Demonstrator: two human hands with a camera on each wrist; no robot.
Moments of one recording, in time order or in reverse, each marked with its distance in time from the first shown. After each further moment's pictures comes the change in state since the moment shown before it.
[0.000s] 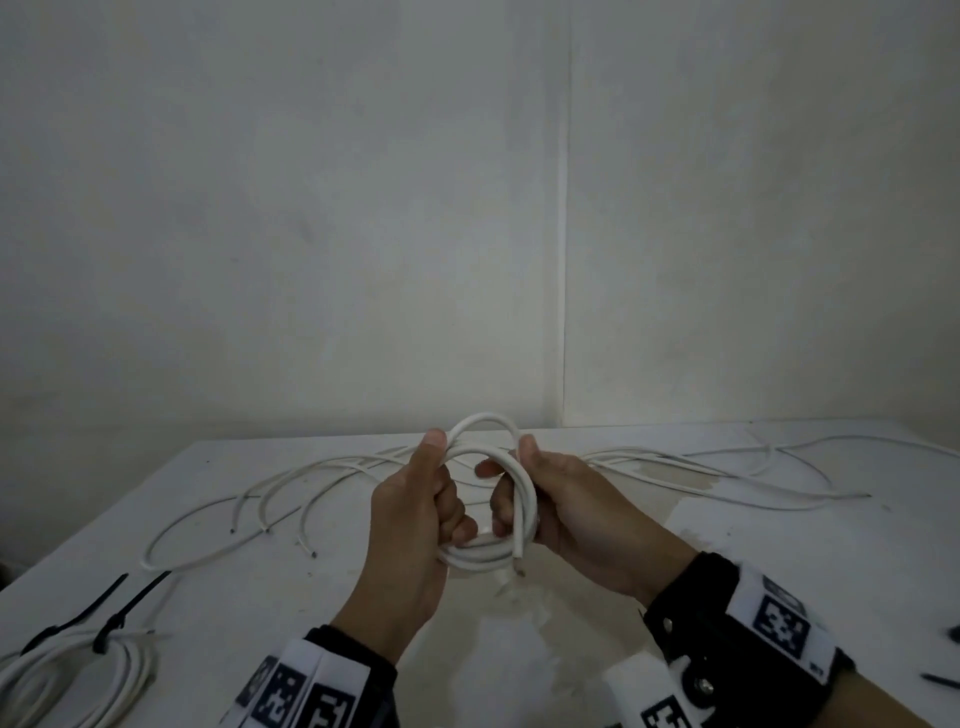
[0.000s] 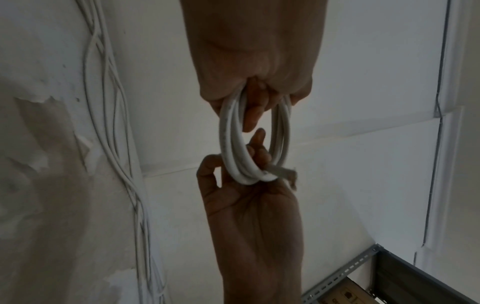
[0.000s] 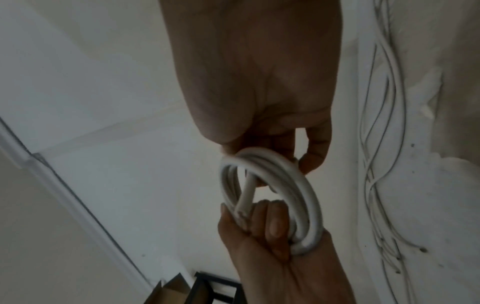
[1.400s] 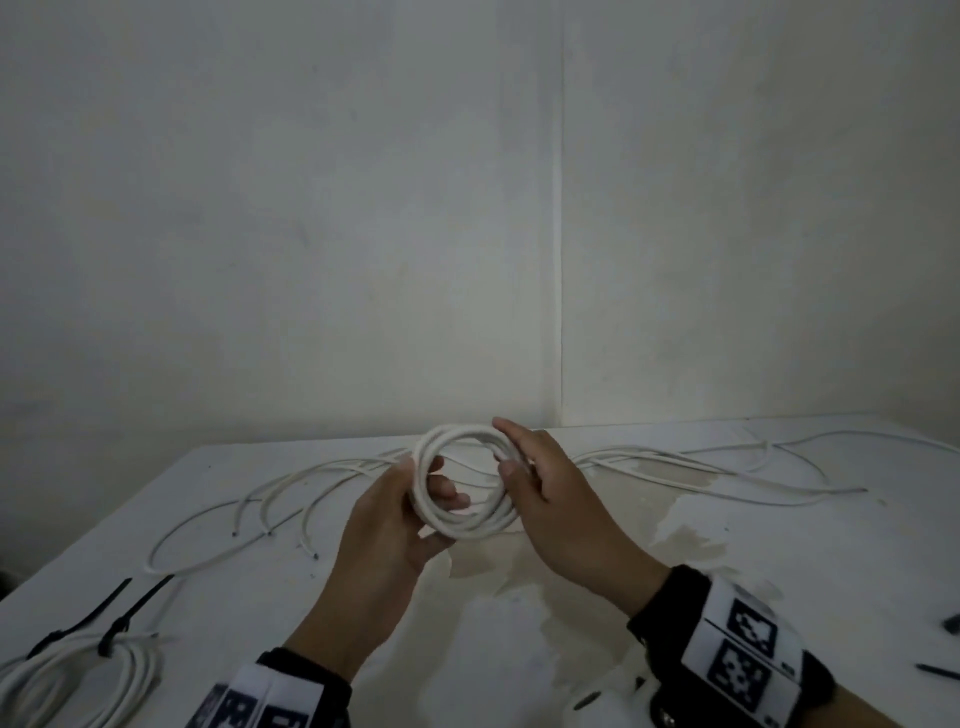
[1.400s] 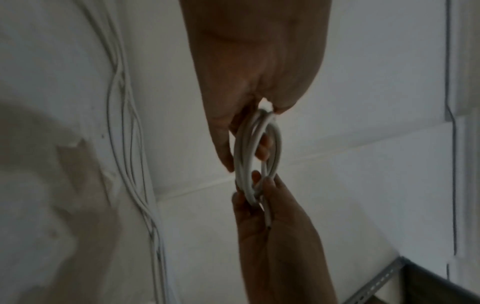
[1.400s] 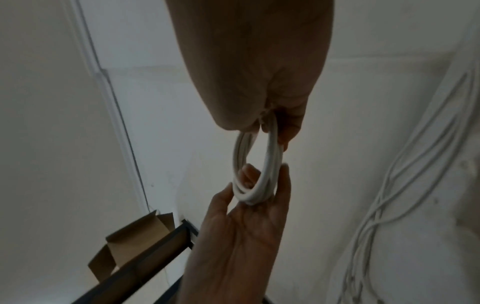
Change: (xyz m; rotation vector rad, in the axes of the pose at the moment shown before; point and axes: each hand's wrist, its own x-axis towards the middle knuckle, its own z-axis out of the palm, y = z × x) left_hand 0.002 -0.001 -0.029 0.076 -0.146 -0.001; right_hand 0.007 0.015 0.004 -0.713 0.275 -0.356
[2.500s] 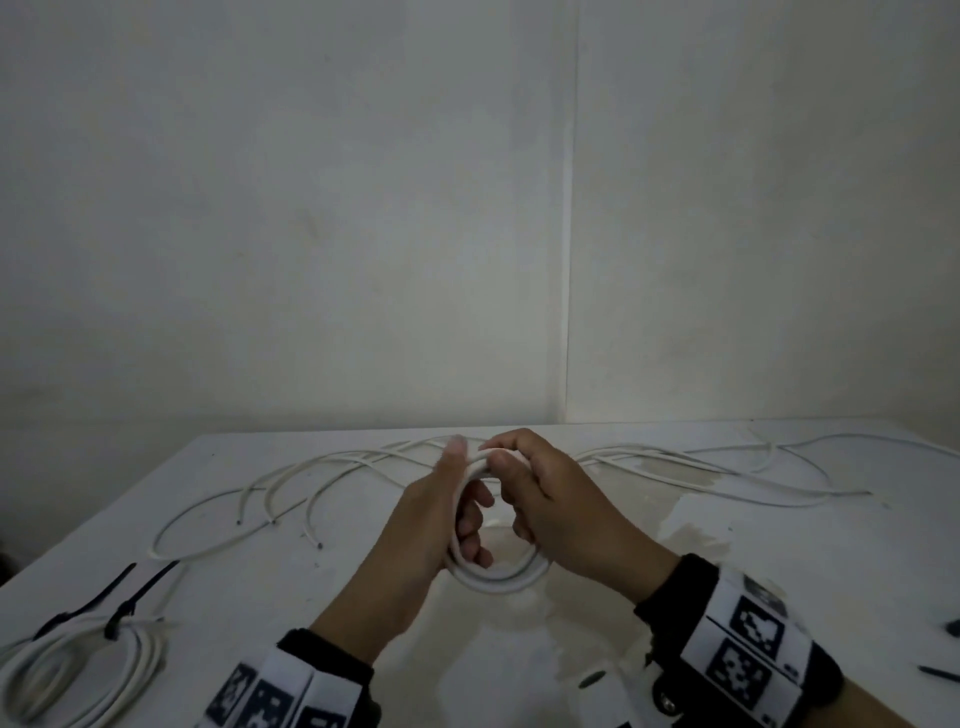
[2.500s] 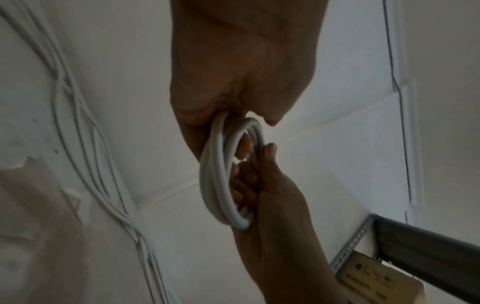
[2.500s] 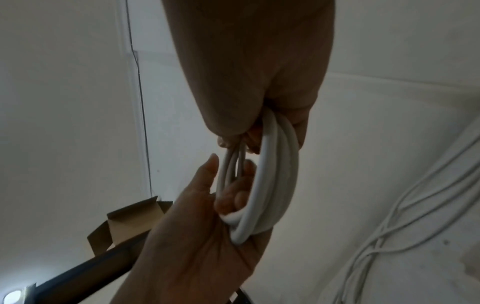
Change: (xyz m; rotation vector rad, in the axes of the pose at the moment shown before) left_hand -0.006 0.003 0.013 0.344 -0.107 -0.079; right_hand -0.001 -0.007 0.000 0.152 -0.136 0.060
